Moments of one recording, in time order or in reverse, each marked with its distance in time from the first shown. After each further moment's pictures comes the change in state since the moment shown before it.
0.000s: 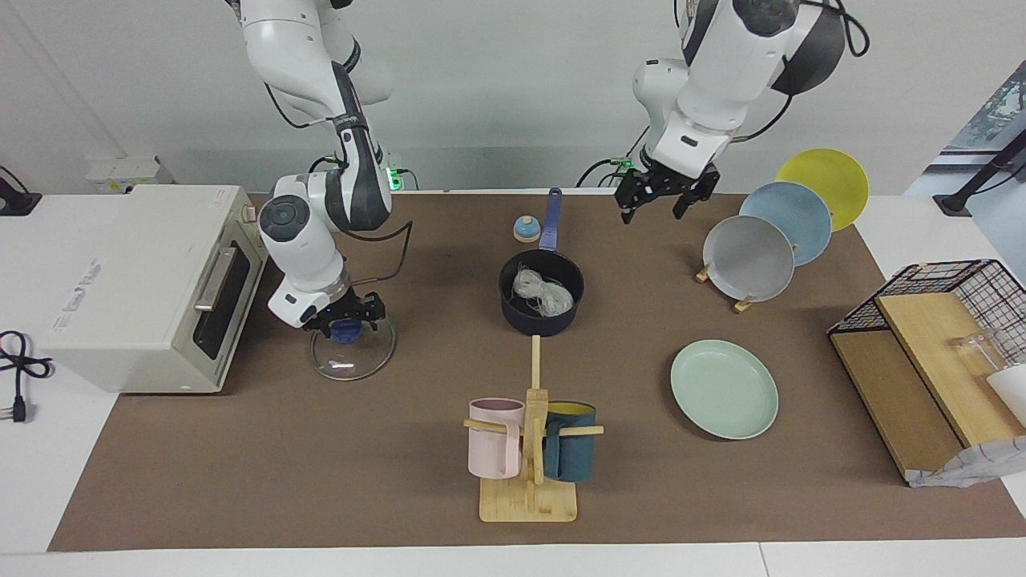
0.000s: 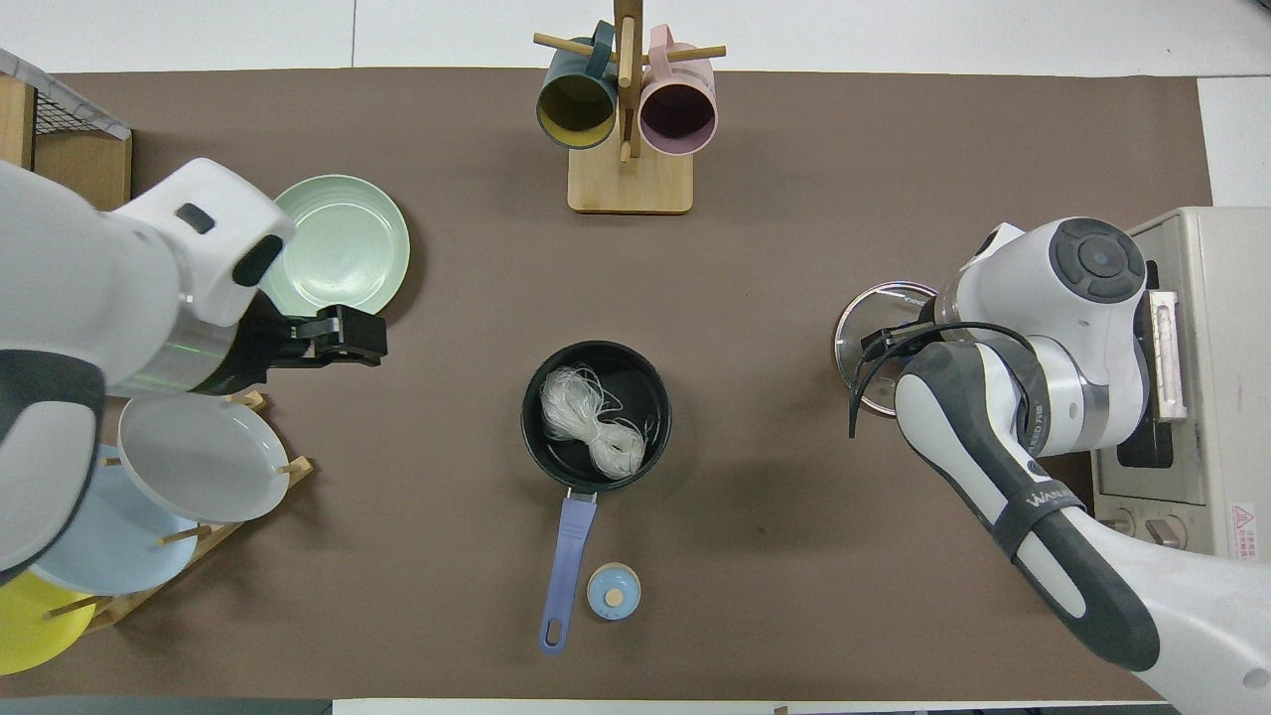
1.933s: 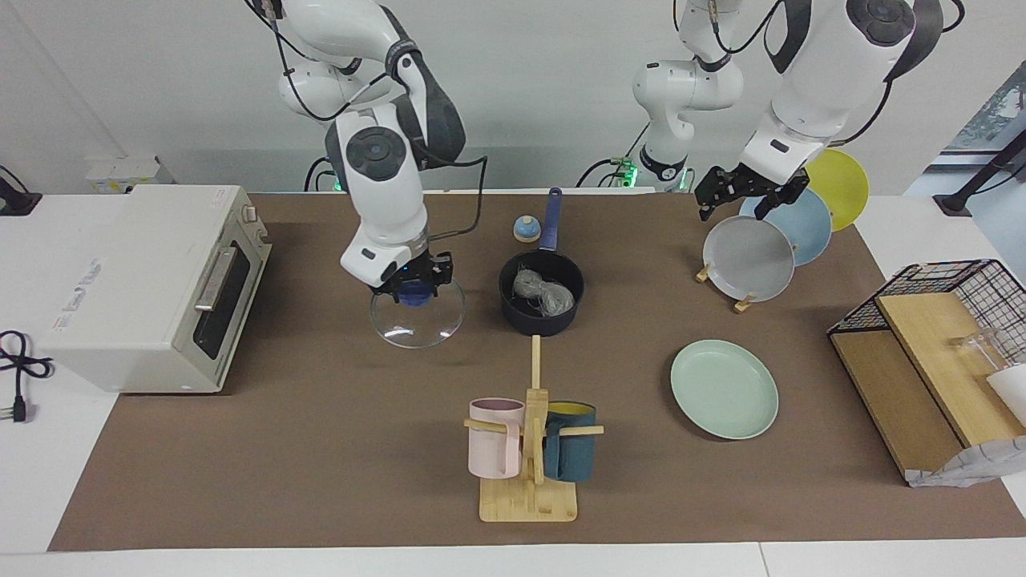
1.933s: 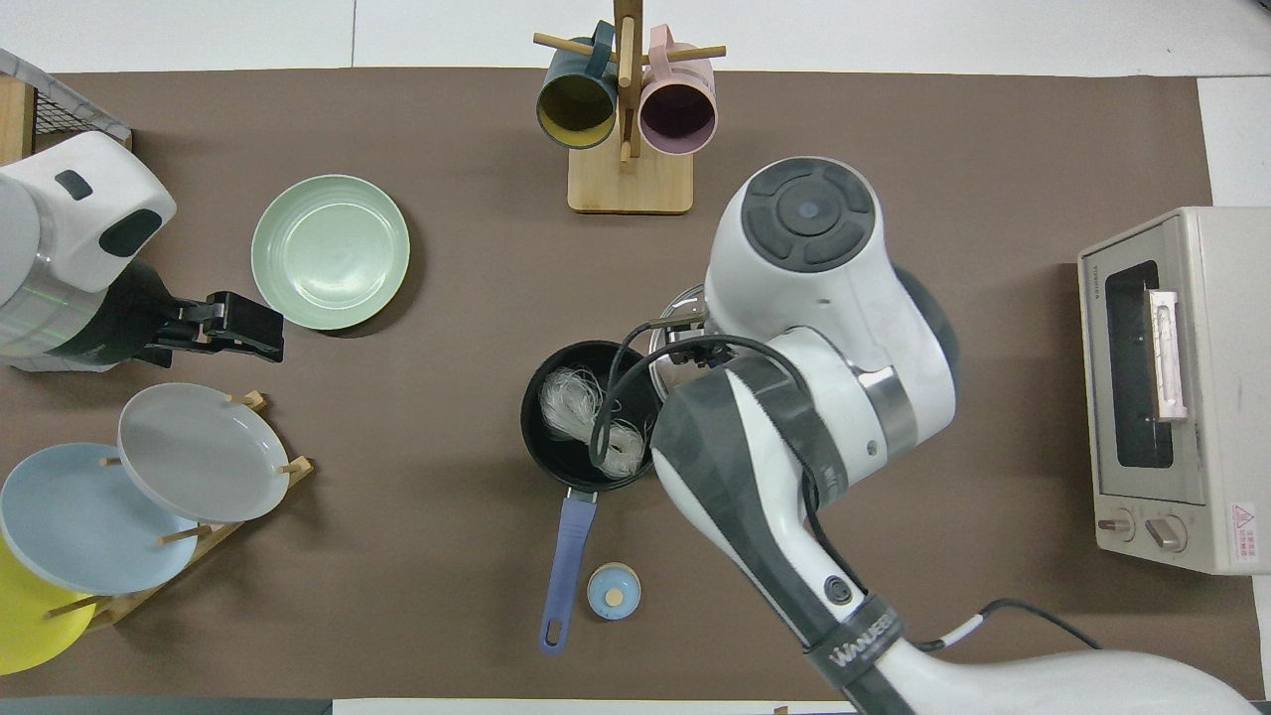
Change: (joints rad) left arm 0.066 0.062 0.057 0.065 0.002 -0.103 0.205; right arm 0.402 0.060 0.006 0.462 -0.010 -0.432 0.541
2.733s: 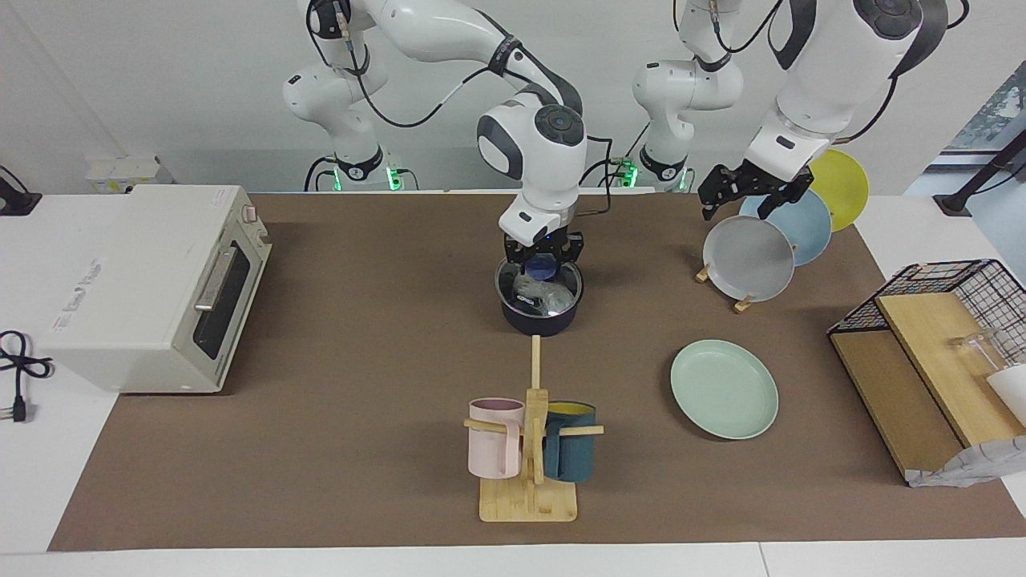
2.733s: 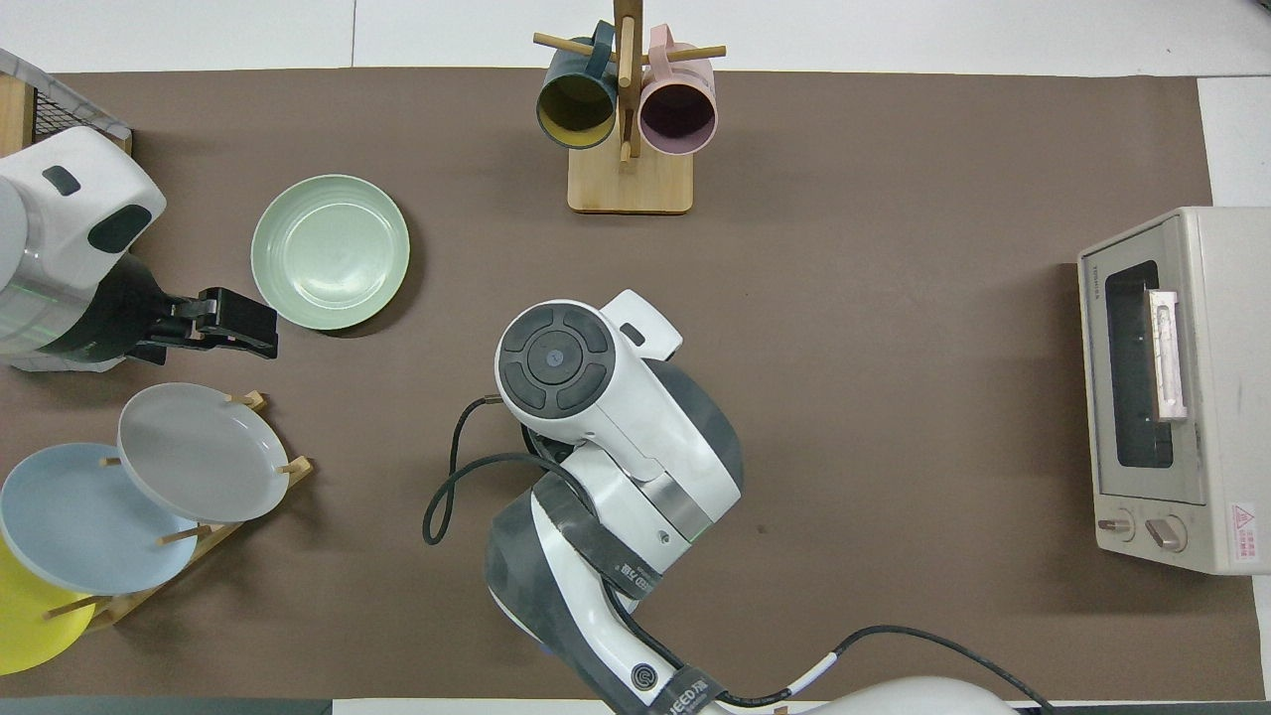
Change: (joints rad) left arm 0.000 0.000 0.004 0.005 0.002 0.001 -0.001; right arm 0.195 0.106 -0.002 0.032 0.000 0.117 0.250
